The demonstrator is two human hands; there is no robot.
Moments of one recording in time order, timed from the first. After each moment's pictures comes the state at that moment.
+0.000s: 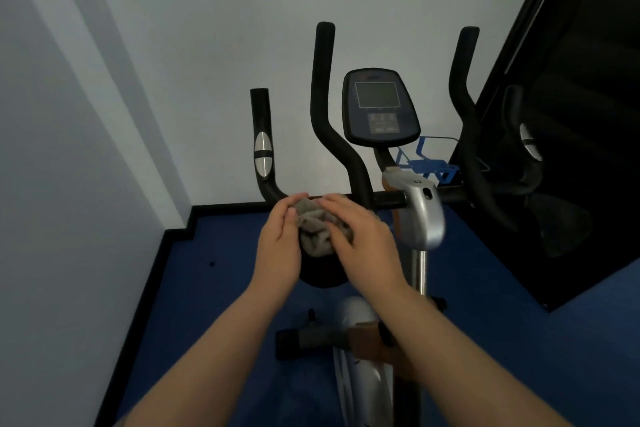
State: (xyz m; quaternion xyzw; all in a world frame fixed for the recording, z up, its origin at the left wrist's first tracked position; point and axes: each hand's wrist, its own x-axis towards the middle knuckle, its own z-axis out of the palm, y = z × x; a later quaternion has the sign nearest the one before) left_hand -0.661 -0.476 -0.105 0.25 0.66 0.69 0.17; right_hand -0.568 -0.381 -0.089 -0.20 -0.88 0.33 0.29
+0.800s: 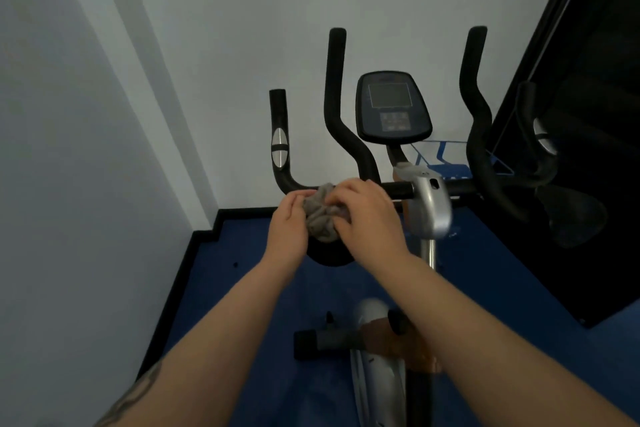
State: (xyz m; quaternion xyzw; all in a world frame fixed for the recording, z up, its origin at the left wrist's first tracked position) left_hand -0.655 -0.477 -0.099 0.19 0.71 0.66 0.17; right_hand -0.565 -0.382 -0.076 -0.15 -0.93 0.20 0.27
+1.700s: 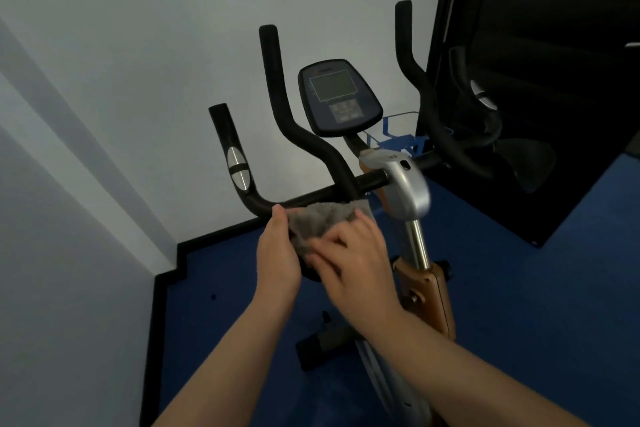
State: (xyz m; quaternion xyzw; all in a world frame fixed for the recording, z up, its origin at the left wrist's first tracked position) left_hand -0.666 -0.477 -0.103 0.22 0.67 0.66 0.25; right_hand -0.558 -0.427 -0.122 -0.23 -0.87 0.12 0.42
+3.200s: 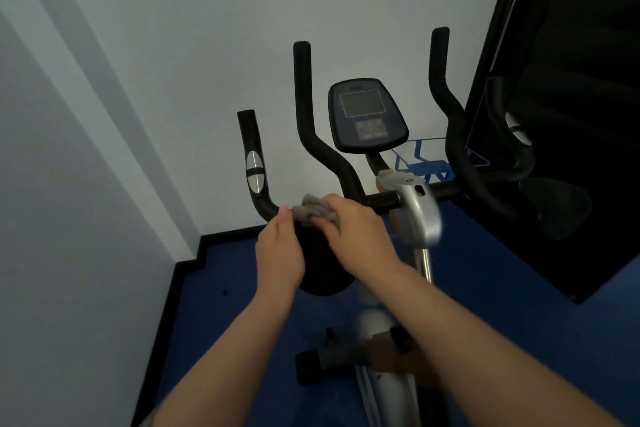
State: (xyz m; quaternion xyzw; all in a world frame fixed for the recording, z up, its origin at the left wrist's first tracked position) left_hand -0.663 -0.460 -0.101 0.18 0.74 0.64 0.11; right_hand -0.588 -0.364 -0.086 -0.22 -0.89 0.29 0.26
